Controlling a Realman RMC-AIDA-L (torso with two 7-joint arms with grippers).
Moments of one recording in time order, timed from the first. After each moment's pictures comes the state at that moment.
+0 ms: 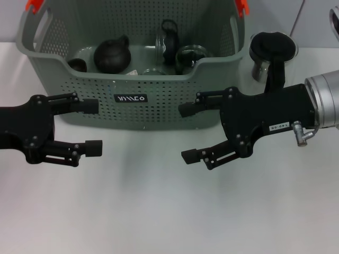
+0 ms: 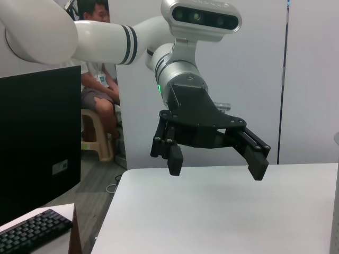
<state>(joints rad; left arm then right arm) -0.45 -1.97 -2.55 -0.87 -1.22 2.02 -1.49 0.72 2.09 -0.98 -0.83 -1.92 -1.73 1.43</state>
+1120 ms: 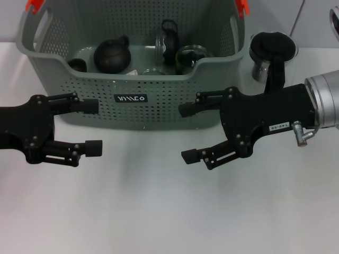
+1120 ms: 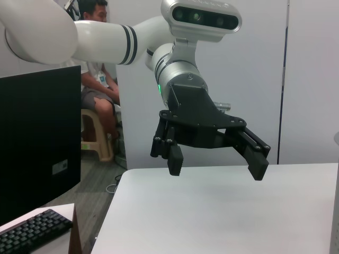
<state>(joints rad) -0.45 -1.97 -2.55 -0.87 -1.22 2.02 -1.49 0.72 2.09 -0.98 -0.83 -1.92 -1.73 1.43</state>
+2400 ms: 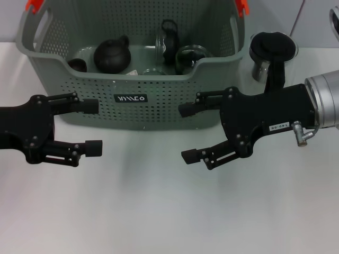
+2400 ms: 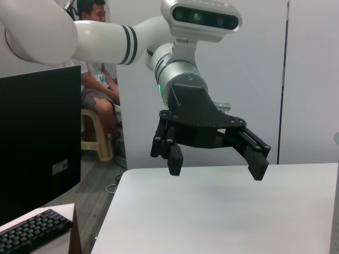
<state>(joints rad) -0.45 -1.97 -2.55 -0.87 -1.22 2.02 -1.49 0.72 2.09 -0.98 -0.83 -1.92 -1.73 1.43</state>
